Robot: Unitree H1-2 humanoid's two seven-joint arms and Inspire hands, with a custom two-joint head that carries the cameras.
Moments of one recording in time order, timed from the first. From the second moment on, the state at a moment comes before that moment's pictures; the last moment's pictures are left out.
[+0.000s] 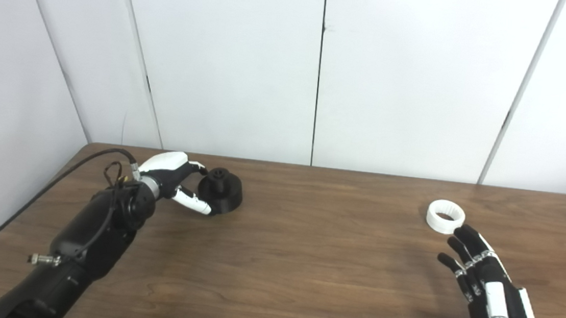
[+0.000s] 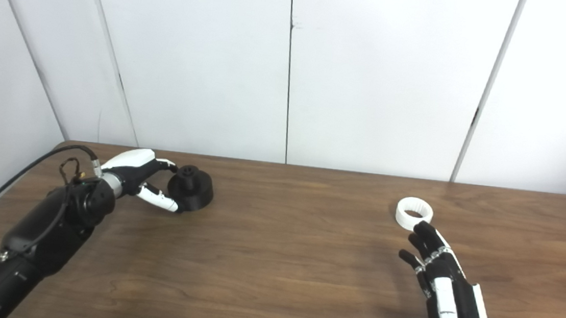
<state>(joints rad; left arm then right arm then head) -0.65 0.56 -0.33 0.45 0.67 0.27 -0.38 0.01 -0.06 -0.07 -0.07 0.25 -0.17 0.13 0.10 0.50</state>
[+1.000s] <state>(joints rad) -0.65 0.54 -0.35 0.51 0.70 0.23 -0.32 0.02 -0.07 -0.07 -0.09 0.26 -0.16 0.13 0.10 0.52</state>
